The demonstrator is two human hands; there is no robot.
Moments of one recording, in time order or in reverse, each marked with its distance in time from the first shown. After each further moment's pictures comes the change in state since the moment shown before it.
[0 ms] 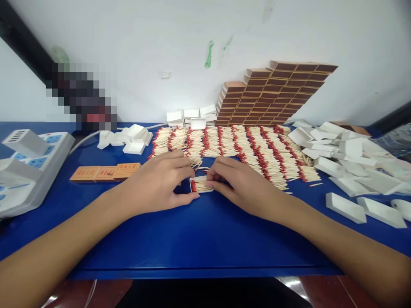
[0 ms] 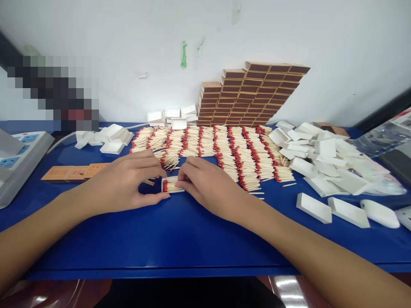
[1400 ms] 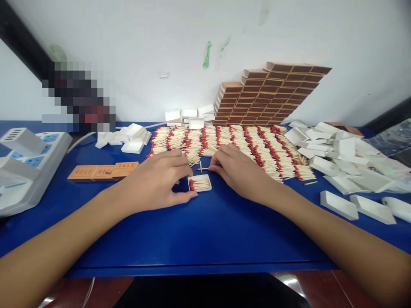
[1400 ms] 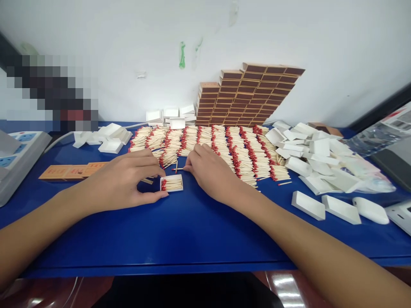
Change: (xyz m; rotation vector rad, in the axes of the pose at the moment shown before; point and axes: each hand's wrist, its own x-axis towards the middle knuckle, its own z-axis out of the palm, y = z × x) left_hand 0.001 0.001 -0.002 -0.004 -0.024 -0.012; right_hand 0.016 0.025 0.003 -0.260 0.054 0.063
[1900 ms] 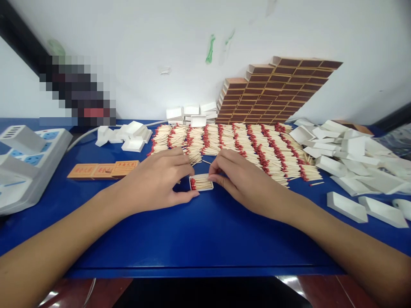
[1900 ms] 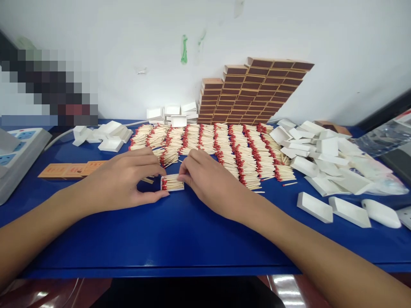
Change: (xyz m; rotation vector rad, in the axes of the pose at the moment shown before) left_hand 0.000 -0.001 0.001 -0.002 -0.006 -0.008; right_hand -0.015 -0.026 -0.020 0.204 -0.053 -0.023
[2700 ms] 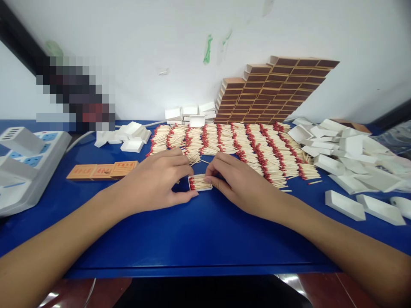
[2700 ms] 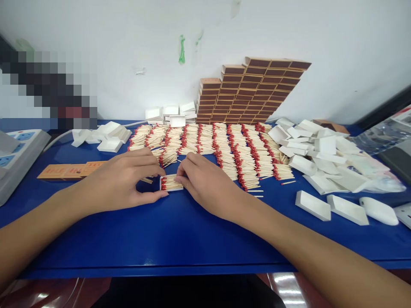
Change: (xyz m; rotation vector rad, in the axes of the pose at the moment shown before) left_hand -0.001 0.000 0.000 -0.001 -0.002 0.009; right_hand -0.001 0.001 0.009 0.014 -0.011 0.017
